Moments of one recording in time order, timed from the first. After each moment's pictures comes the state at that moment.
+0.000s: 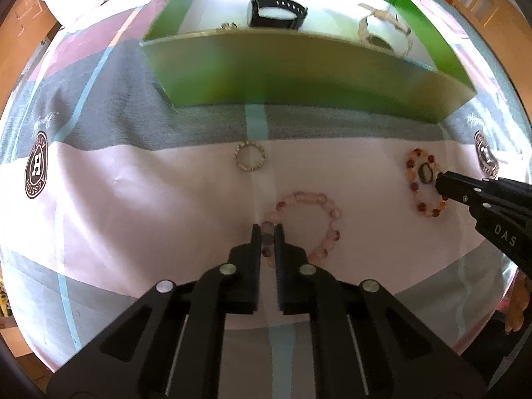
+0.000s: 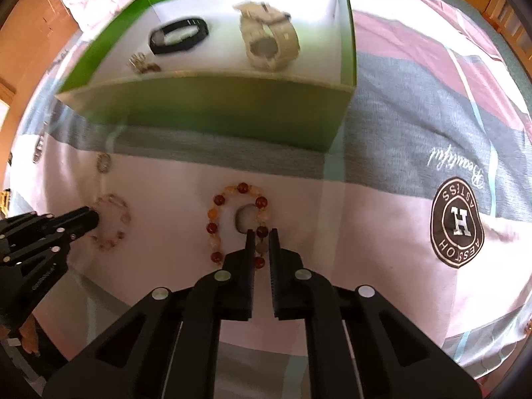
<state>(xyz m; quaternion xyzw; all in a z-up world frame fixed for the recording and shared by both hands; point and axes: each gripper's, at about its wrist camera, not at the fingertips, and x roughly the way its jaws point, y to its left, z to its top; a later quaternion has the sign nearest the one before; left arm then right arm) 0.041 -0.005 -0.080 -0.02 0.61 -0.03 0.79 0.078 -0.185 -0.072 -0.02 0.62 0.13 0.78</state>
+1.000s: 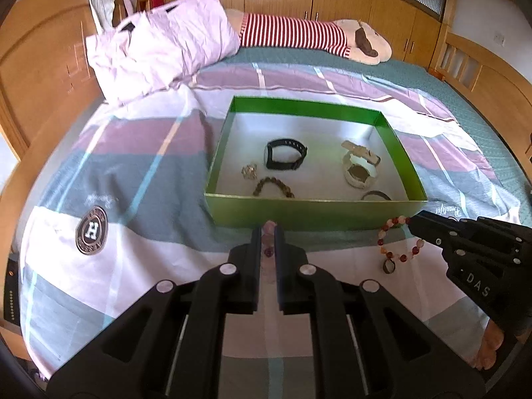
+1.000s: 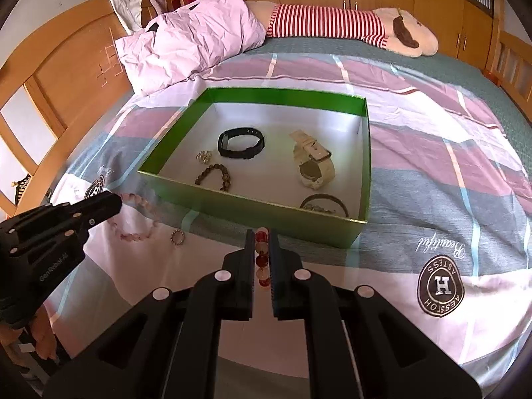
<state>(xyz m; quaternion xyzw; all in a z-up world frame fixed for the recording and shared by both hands) 0.023 -0.004 0.018 -0.02 0.42 0.01 0.91 0.065 -0.171 0.012 -0.01 0.46 0.18 0.87</state>
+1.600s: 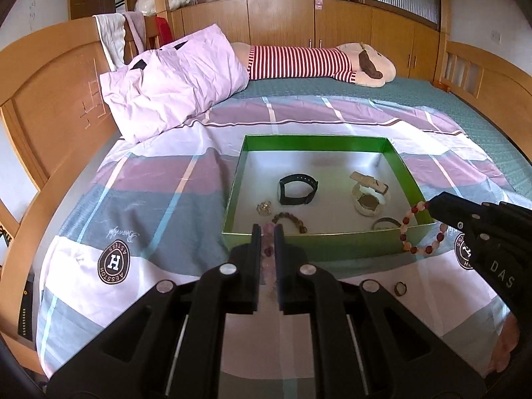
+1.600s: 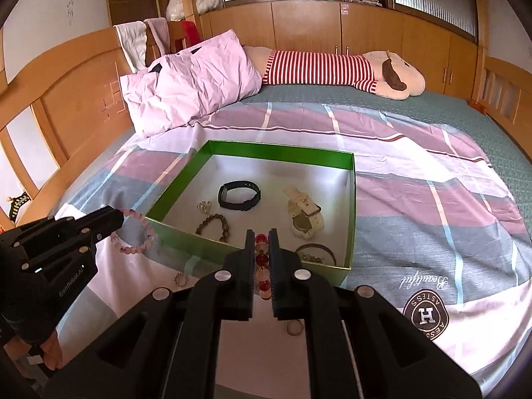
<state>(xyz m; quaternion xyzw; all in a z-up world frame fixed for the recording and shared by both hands) 0.021 -0.009 0.037 0.02 0.36 0.04 0.93 0.059 -0.172 0.044 0.00 0.37 0.17 0.91</state>
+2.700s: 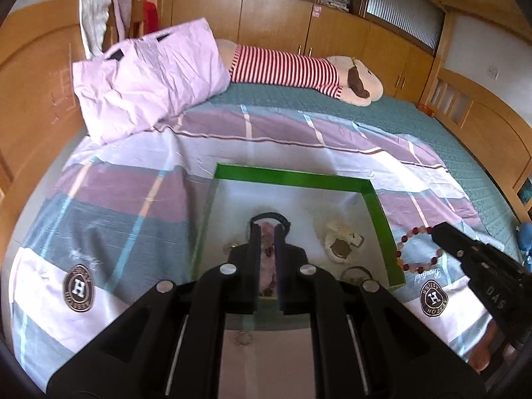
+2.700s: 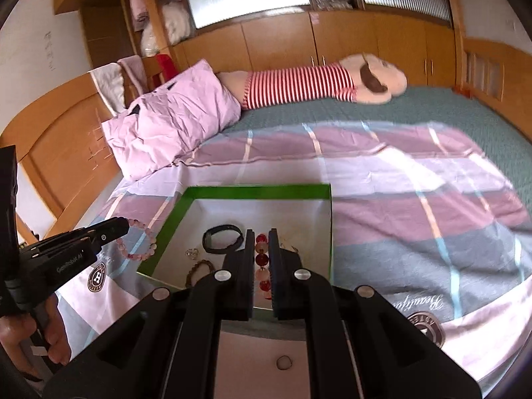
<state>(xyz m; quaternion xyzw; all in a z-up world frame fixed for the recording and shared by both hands) 0.090 -0.001 0.060 -0.06 0.37 -0.02 0.93 0.097 -0.209 0.060 0.08 0.35 0.14 0.92</state>
